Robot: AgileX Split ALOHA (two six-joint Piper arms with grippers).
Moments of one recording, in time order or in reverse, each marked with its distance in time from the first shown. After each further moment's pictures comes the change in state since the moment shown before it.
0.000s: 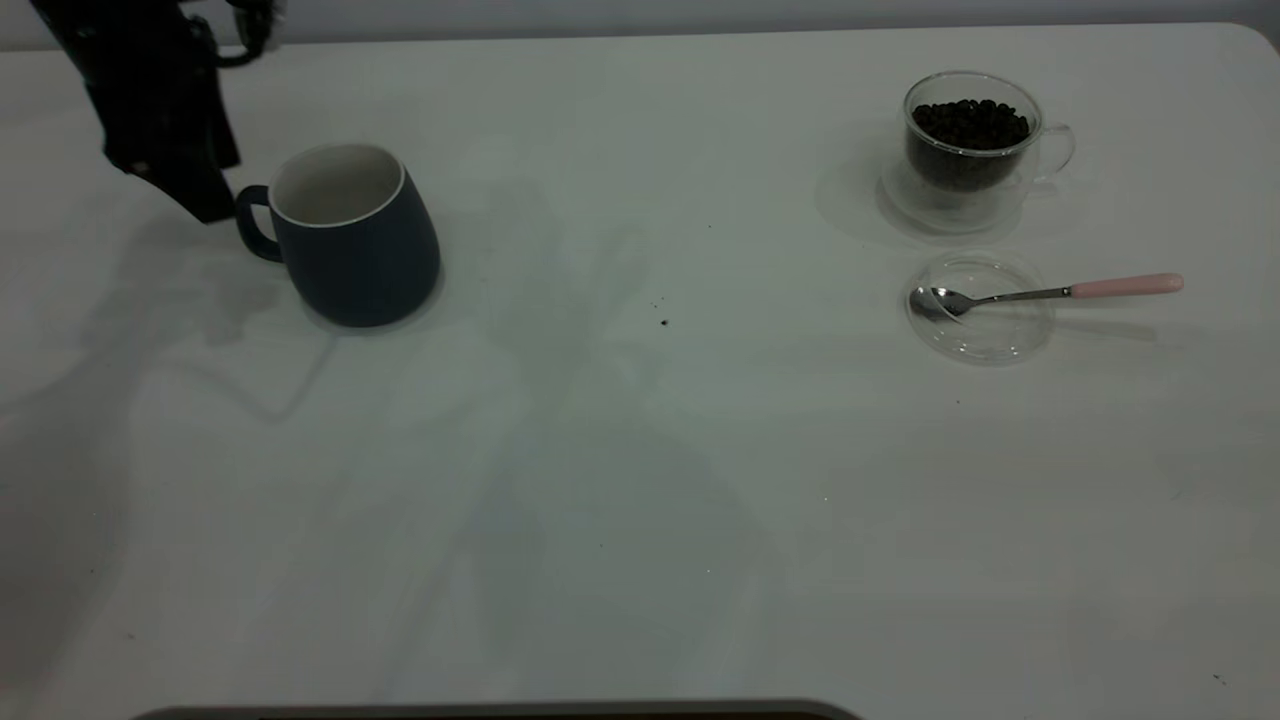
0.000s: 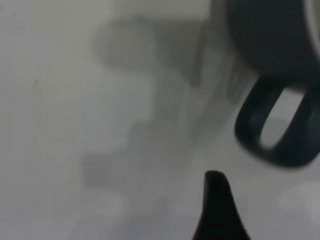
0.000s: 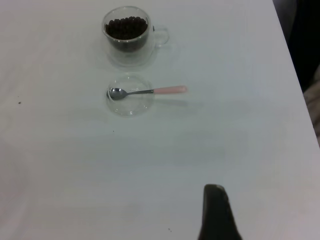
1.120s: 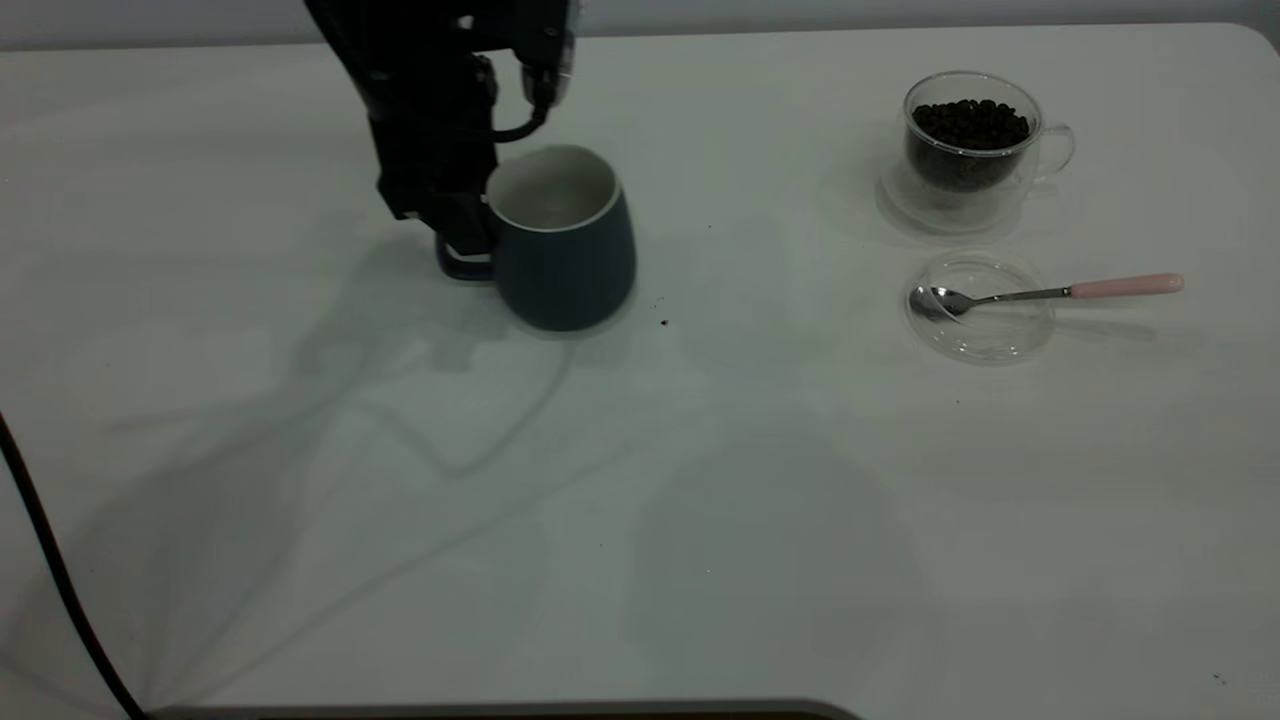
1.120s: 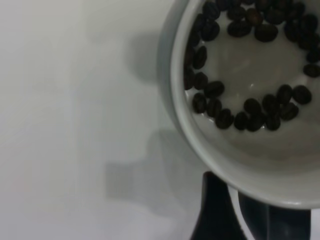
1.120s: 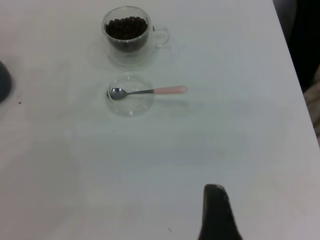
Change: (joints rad) left arm -0.336 0.026 -0.001 -0.042 -0.112 -0.049; right arm 0.000 0.000 0.000 0.001 0.000 0.000
